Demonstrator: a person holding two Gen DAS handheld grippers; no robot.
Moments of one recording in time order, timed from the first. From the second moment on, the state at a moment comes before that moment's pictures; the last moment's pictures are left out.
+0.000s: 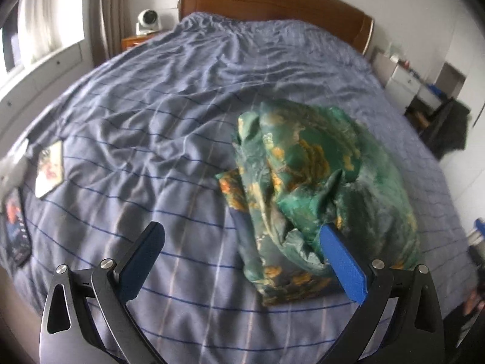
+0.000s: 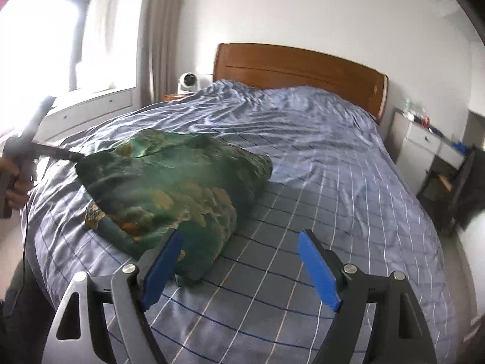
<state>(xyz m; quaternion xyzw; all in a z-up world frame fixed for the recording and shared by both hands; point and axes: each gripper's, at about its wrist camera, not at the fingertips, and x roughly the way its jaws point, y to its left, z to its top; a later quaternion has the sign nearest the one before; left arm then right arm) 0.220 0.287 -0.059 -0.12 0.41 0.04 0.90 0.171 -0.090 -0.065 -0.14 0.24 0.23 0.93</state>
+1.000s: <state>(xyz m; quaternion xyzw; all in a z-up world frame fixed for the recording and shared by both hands) 0.321 0.316 -0.178 -0.39 0.50 -0.15 0.76 0.303 -0.073 -0.134 0.09 0.44 0.35 0.82</state>
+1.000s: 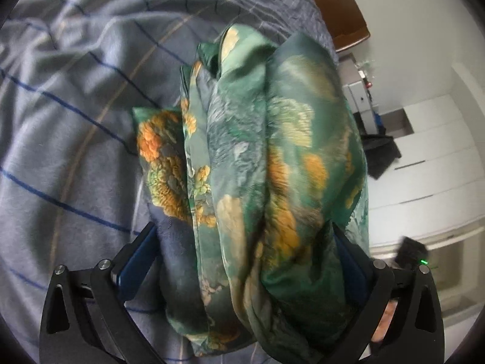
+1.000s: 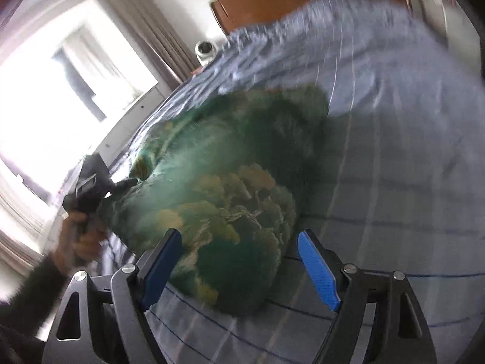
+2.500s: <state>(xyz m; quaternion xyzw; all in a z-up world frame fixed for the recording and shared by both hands) 0.381 0.252 -0.148 -0.29 0.43 -0.10 0.85 0.469 -0.100 -0.179 0.18 0.42 0.39 0.80</state>
